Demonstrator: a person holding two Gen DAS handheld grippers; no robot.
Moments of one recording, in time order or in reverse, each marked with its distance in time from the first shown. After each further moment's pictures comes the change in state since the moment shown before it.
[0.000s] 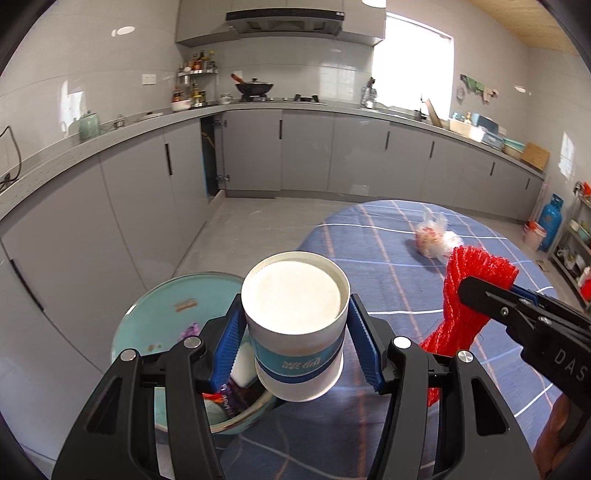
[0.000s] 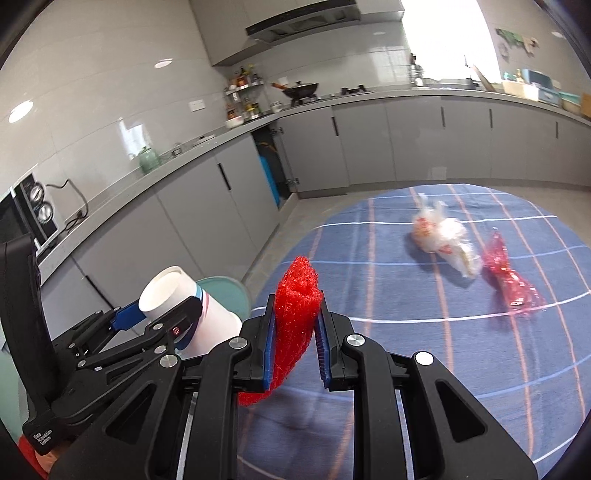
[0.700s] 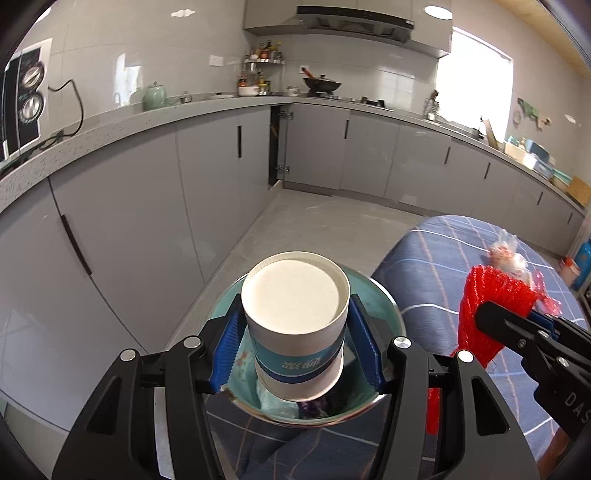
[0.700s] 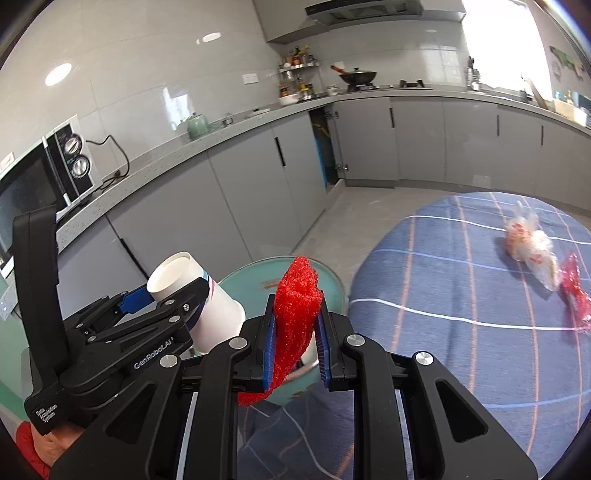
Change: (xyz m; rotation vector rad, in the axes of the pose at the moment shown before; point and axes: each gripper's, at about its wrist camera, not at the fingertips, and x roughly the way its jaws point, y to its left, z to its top) left arm -0.013 0.104 -0.015 -0.152 0.014 0.159; right arm 0.042 0.093 -0.011 -0.132 0.064 0.124
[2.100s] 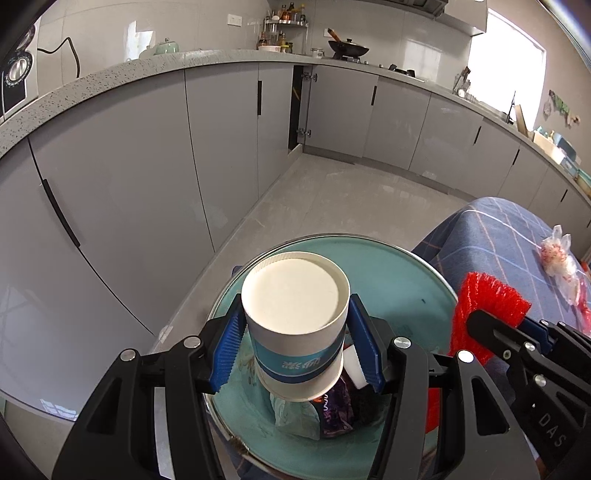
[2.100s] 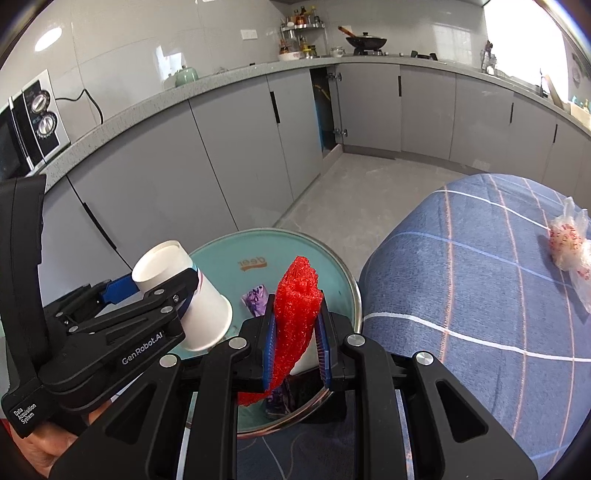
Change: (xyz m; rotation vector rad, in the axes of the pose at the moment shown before) left arm 0.095 0.019 -0.001 -0.046 0.146 0.059; right arm 0.105 0.001 0.000 -0.053 0.158 -0.050
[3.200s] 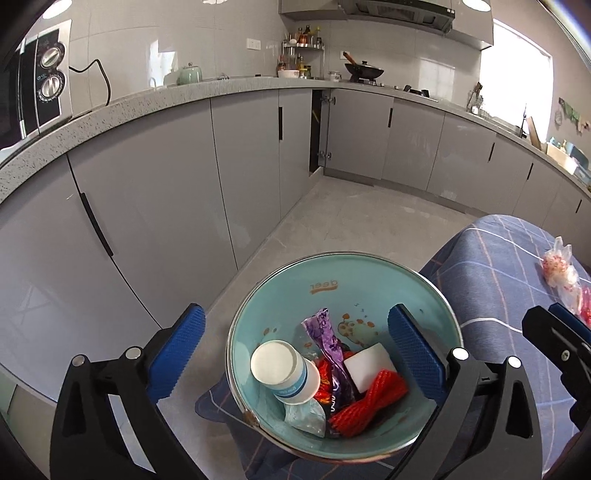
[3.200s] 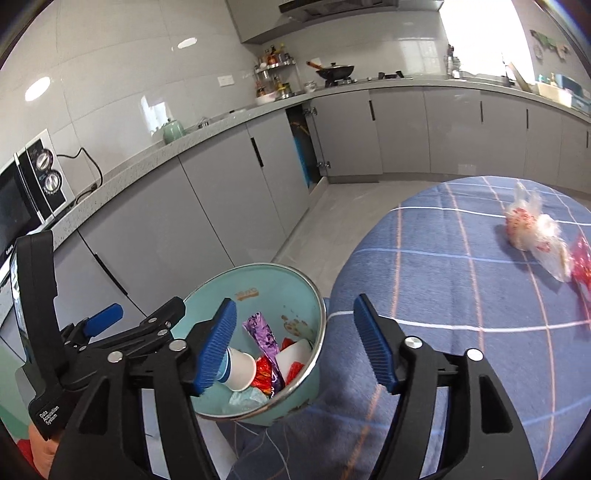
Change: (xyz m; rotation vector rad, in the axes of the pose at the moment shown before) left arm -0.053 -0.007 -0.008 -0.013 -0.099 0.090; right arm -0.065 -0.031 -0.012 0.135 -0.166 0.005
